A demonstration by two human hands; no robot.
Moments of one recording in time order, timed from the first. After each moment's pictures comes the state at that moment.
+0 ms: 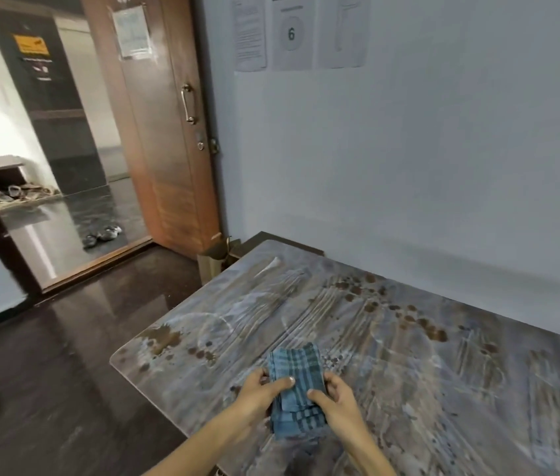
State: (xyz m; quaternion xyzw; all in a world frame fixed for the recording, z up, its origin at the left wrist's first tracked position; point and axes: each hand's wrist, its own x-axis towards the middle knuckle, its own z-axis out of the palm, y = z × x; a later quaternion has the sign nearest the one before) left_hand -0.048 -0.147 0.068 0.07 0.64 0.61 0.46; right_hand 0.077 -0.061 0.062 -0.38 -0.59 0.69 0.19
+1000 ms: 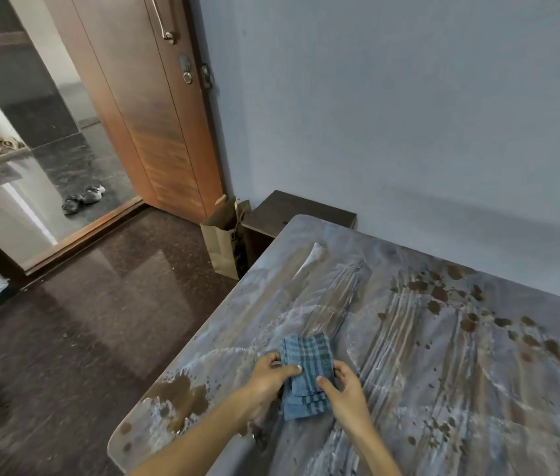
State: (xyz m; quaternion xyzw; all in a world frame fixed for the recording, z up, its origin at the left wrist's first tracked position) left_hand -0.305 -0.048 -0.001 0.06 0.67 0.54 0.51; right_hand -0.177 0.020 -0.024 -0.45 -0.59 0.64 0.19
